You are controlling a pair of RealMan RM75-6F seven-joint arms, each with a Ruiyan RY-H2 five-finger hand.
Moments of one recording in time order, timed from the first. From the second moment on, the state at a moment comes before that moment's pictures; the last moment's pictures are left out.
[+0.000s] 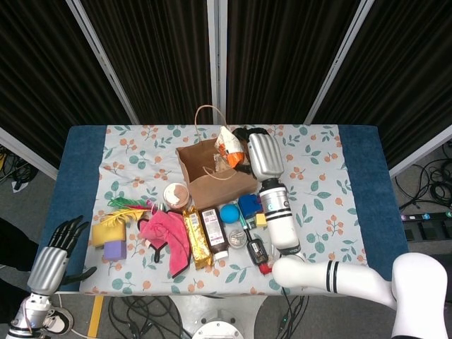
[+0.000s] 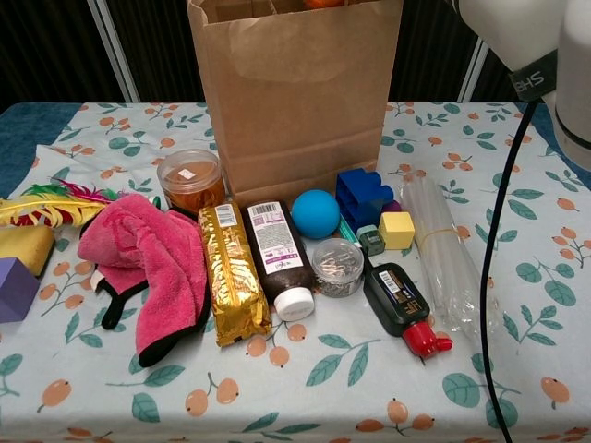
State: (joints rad) left arm -0.07 -1.43 0.08 -1.22 1.70 1.63 -0.33; right arm 0.99 -1.69 0.55 -1.57 -0.79 1.25 -0.39
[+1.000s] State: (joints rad) left arm -0.07 -1.43 0.08 -1.23 1.71 1.63 -0.33; right arm 0.82 -1.44 0.58 -1.72 -1.23 1.39 -0.10
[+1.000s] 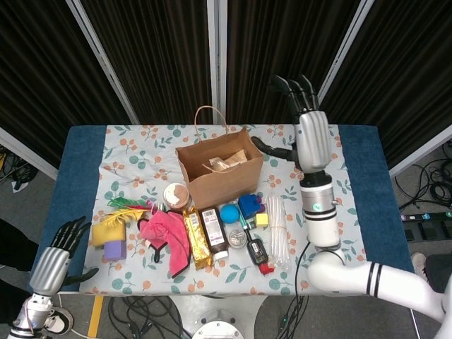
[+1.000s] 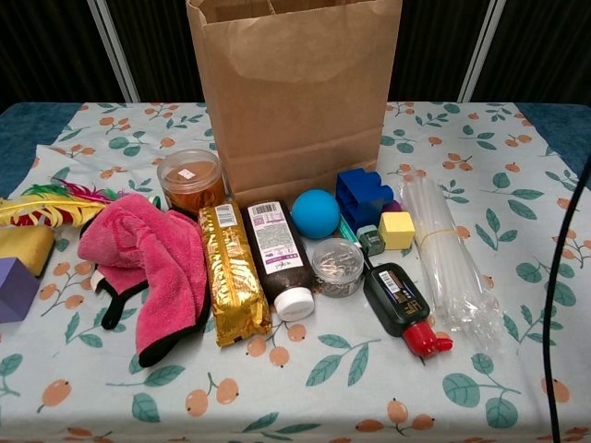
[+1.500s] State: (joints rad) left arm -0.07 -1.44 0.09 -1.22 1.71 1.62 -0.31; right arm 0.62 -1.08 0.04 -1.52 -1.88 1.26 -0.14
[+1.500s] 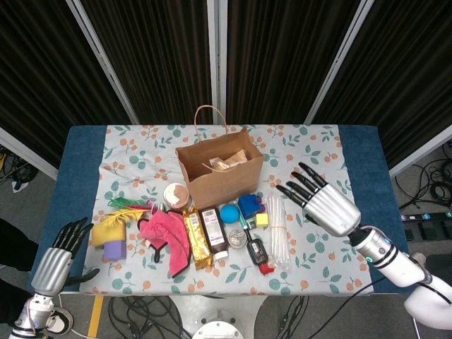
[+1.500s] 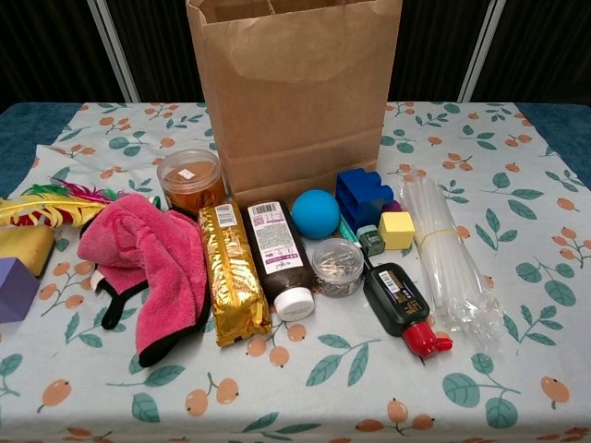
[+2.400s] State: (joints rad) left arm -0.07 -1.46 0.06 -1.18 1.69 1.65 -0.30; right arm 0.77 -1.41 -0.12 -1.09 -2.02 1.11 -0.03
